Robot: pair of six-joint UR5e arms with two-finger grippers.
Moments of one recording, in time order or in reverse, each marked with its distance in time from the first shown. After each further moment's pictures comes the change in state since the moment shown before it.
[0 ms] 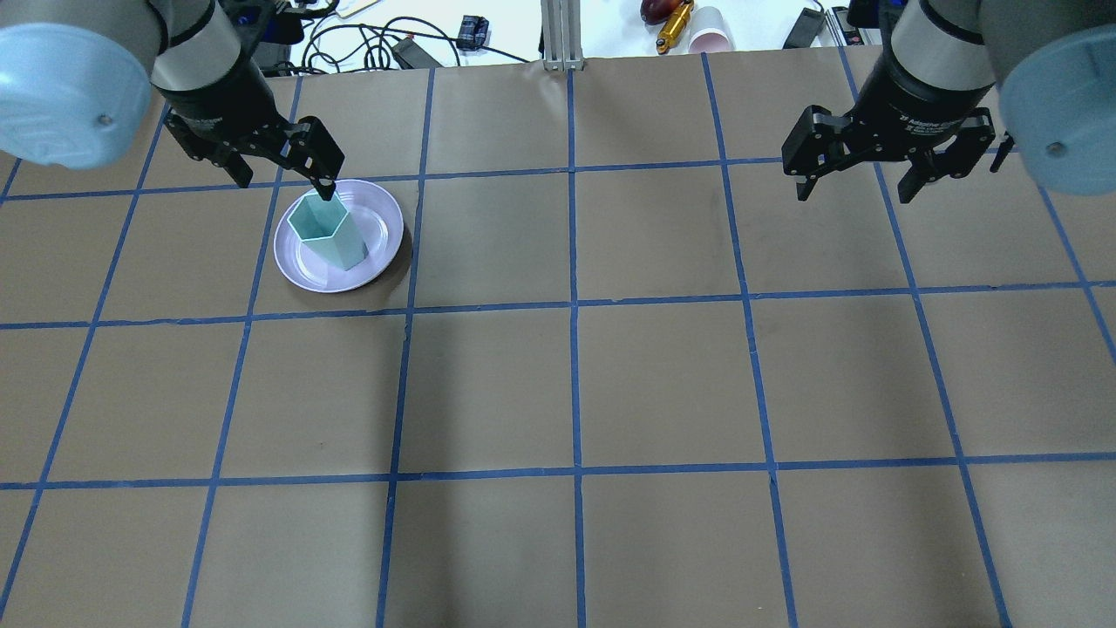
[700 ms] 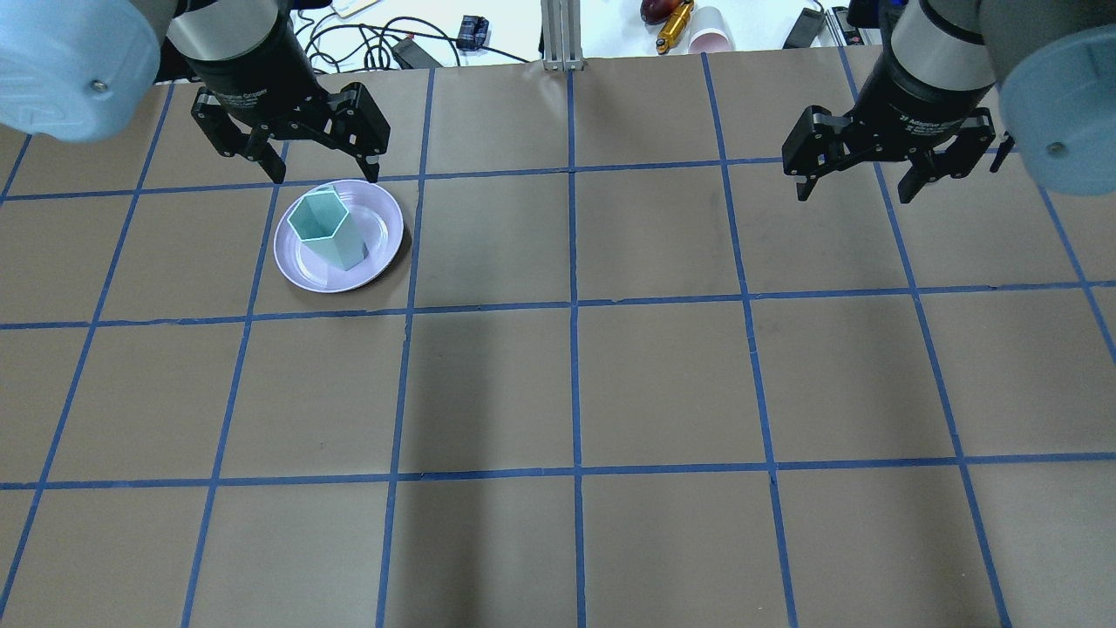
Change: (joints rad) left arm -0.093 0.014 0.050 -0.066 -0.034 -0.227; right arm 0.000 0.000 0.000 0.000 0.000 0.000
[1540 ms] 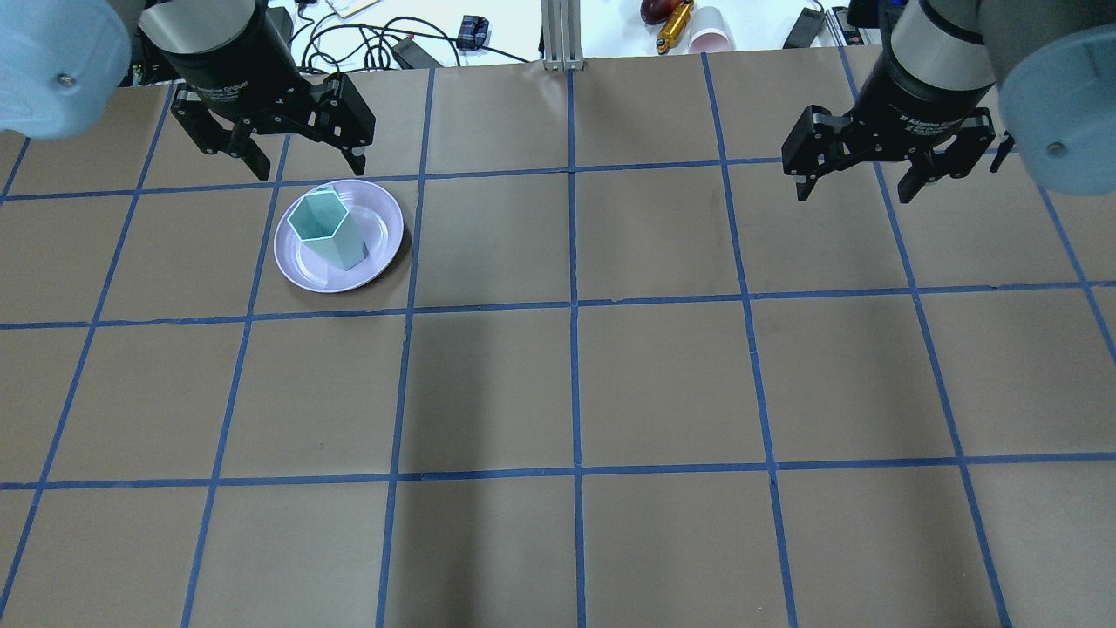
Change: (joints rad) left arm 0.019 0.015 0.002 -0.002 -0.002 -0.011; right arm 0.000 0.000 0.000 0.000 0.001 0.000
